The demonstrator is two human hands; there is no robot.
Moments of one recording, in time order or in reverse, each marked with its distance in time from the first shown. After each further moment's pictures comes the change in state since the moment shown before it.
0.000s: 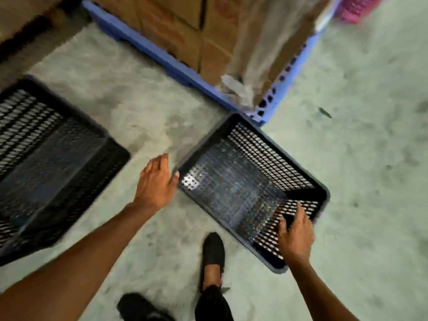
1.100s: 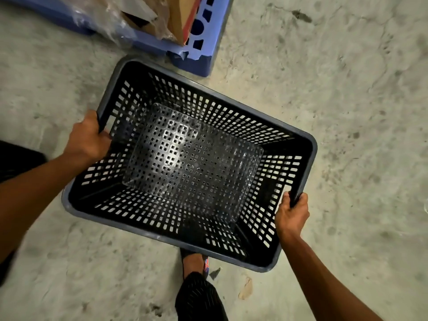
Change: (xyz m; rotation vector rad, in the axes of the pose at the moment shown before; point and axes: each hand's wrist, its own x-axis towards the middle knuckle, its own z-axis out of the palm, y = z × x) left_hand 0.153 0.087 0.111 0.078 -0.061 -0.089; right_hand 0.092 0.149 0.079 0.496 0.110 0.610
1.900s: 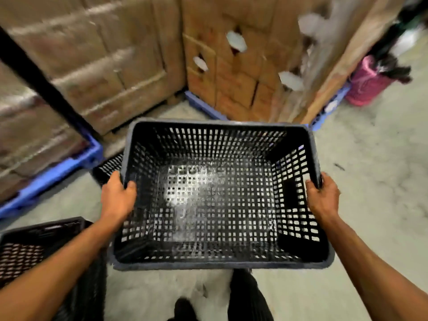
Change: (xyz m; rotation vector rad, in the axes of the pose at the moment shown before) left_hand -0.513 -0.231 -0.305 -0.481 0.652 -0.329; right_hand -0.366 -0.199 -0.261 0.077 -0.328 -0.803
